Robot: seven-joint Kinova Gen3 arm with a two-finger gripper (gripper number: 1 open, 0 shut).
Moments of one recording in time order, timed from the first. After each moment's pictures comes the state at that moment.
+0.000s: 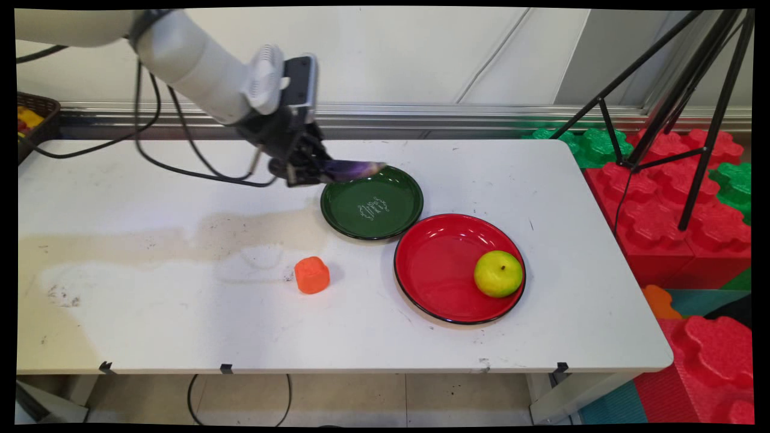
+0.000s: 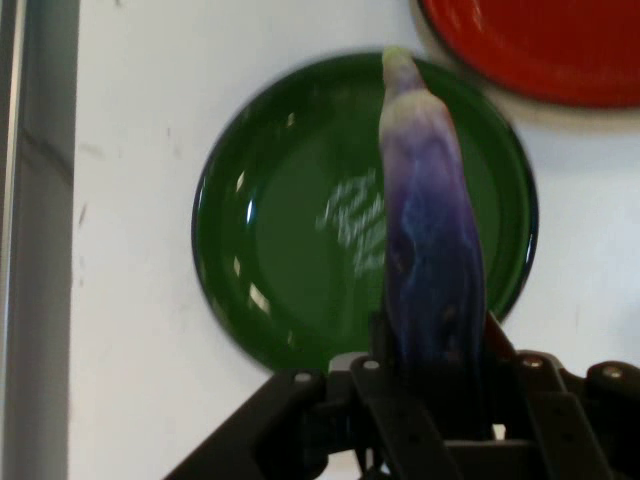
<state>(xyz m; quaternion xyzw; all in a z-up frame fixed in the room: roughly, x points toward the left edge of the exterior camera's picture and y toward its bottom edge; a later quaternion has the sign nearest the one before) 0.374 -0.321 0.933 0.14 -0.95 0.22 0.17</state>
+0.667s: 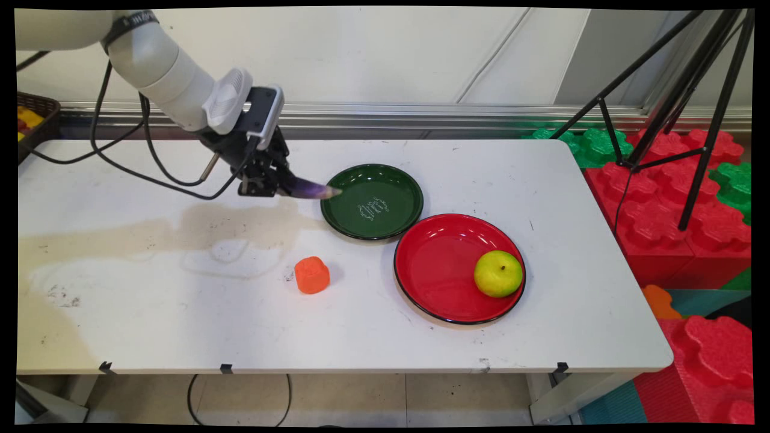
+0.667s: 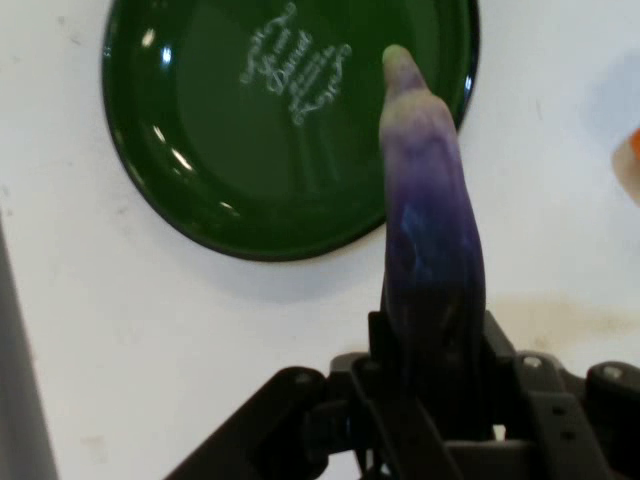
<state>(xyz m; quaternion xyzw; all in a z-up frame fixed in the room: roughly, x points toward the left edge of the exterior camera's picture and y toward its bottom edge) 0.424 -0.321 0.911 0.05 -0.97 0.19 0.10</state>
